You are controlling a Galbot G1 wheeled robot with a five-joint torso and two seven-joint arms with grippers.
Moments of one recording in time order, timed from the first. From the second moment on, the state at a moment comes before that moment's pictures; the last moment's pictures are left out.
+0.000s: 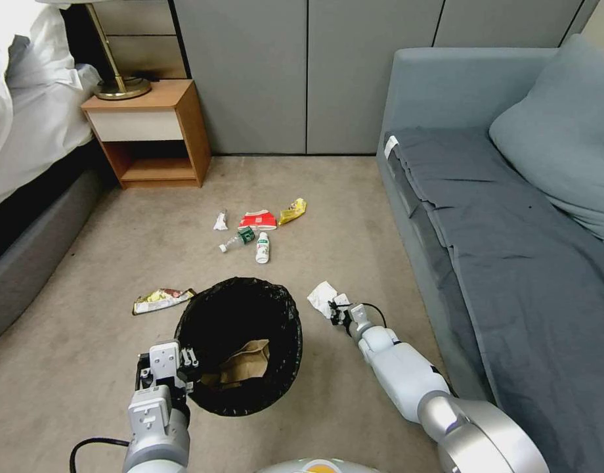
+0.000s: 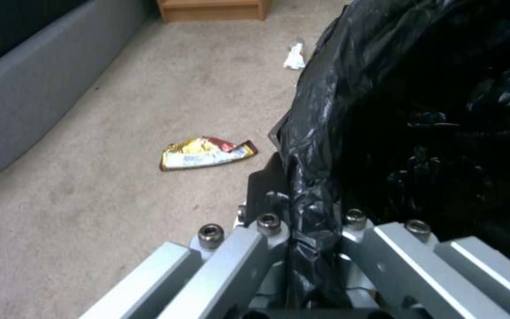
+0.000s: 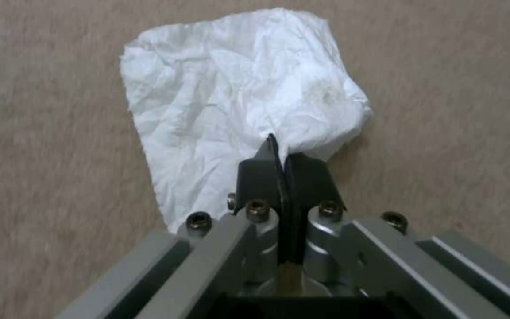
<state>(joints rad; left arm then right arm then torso) 1.89 -1.55 -0.48 -2.40 0.00 0.43 -0.33 -0.59 1.54 0.08 0.41 0.06 0.18 -0.16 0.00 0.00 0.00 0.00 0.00</state>
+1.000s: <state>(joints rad) 1.83 -1.48 -0.47 -2.36 -0.05 0.44 -0.33 -1.20 1.19 0.07 1.95 0.25 0.20 -0.12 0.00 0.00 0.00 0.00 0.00</state>
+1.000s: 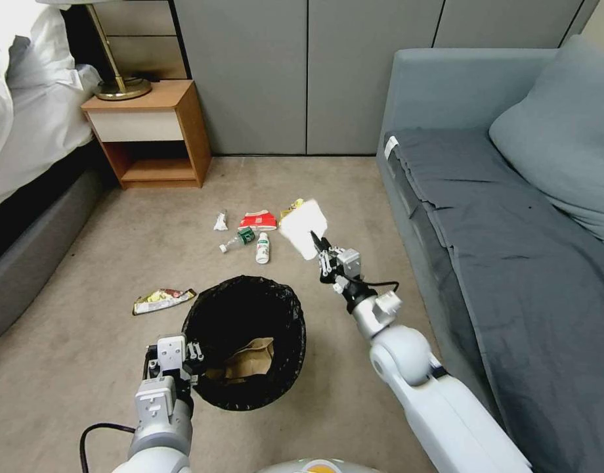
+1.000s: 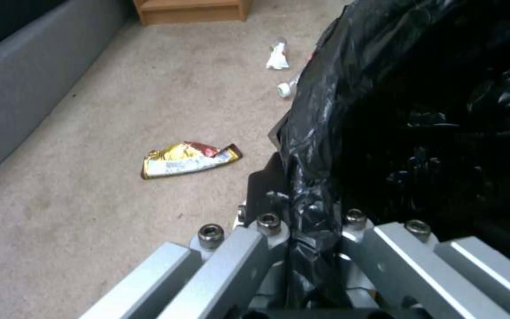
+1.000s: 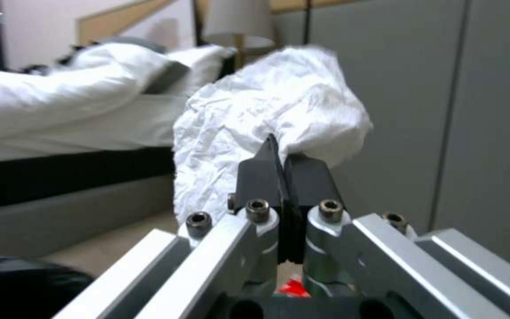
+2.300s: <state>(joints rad) 1.85 -1.49 -0.41 -2.39 -0.02 0.44 -0.33 -1.25 1.11 -0.19 1.82 0.11 0.24 -0.14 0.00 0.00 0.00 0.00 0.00</state>
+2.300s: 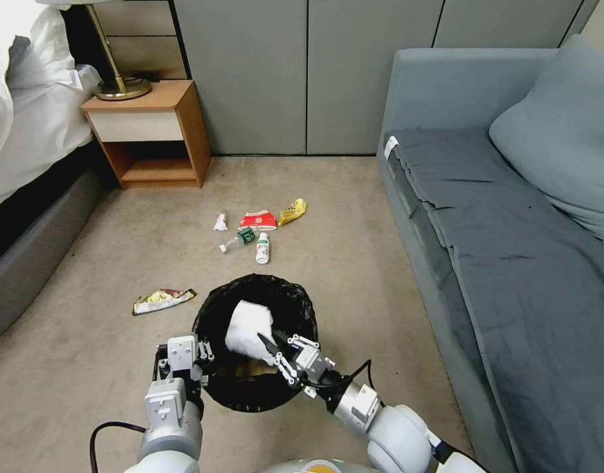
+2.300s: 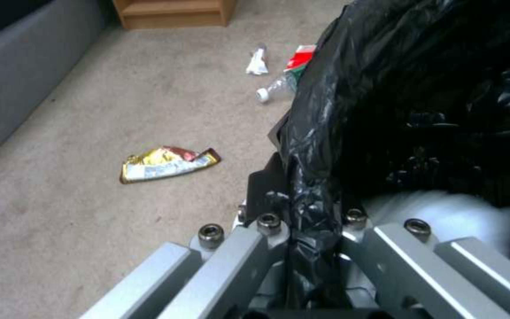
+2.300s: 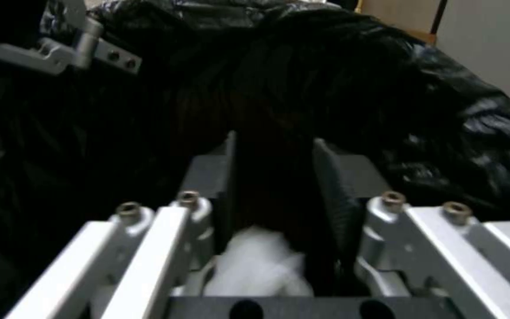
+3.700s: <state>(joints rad) 1.82 -1.48 -0.45 -2.34 -0.01 0.41 -0.33 -1.54 1.35 0.03 2.16 -0.11 0.35 0.02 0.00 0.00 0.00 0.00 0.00</state>
